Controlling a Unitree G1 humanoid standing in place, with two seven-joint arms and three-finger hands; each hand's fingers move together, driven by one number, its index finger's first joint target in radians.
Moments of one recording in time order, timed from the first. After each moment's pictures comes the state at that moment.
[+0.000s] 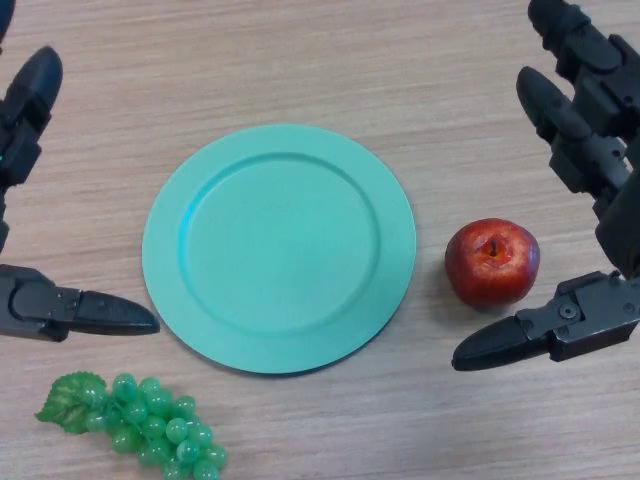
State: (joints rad) left arm -0.04 0.37 0.45 -0.85 -0.56 0.60 -0.14; right arm -0.16 -0.38 -0.01 -0.99 0.34 0.80 -0.08
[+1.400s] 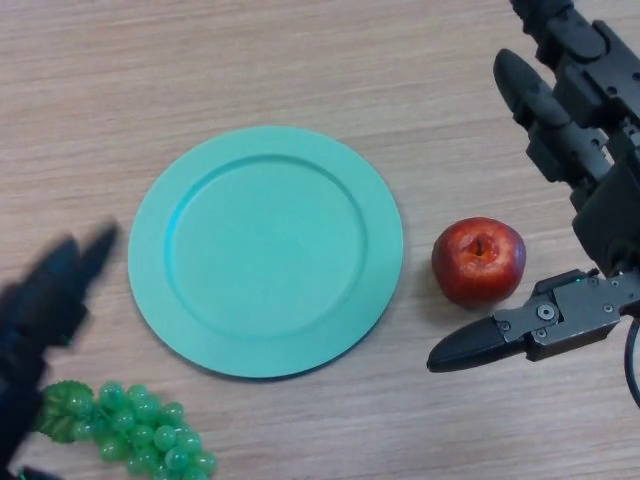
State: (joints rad) left arm 0.38 0.16 0.45 -0.43 0.58 -0.60 -0.45; right arm -0.19 -0.36 0.07 -0.99 0.34 0.74 -0.13
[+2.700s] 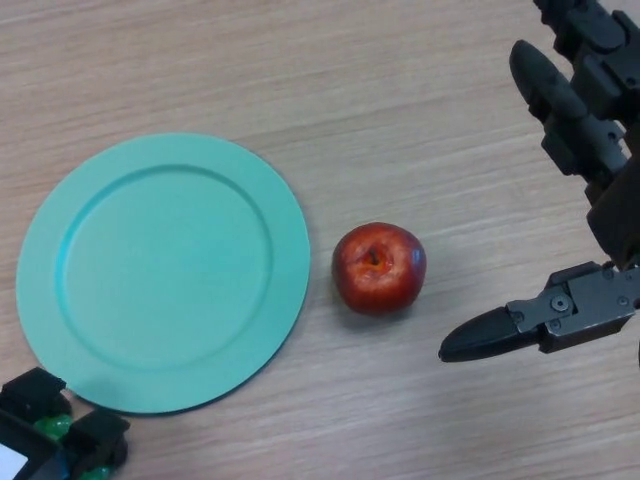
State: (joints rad) left arm 0.31 0.33 0.57 -0.14 1.43 -1.00 0.13; right arm -0.19 -0.40 0.04 -0.99 0.39 0.74 -0.16
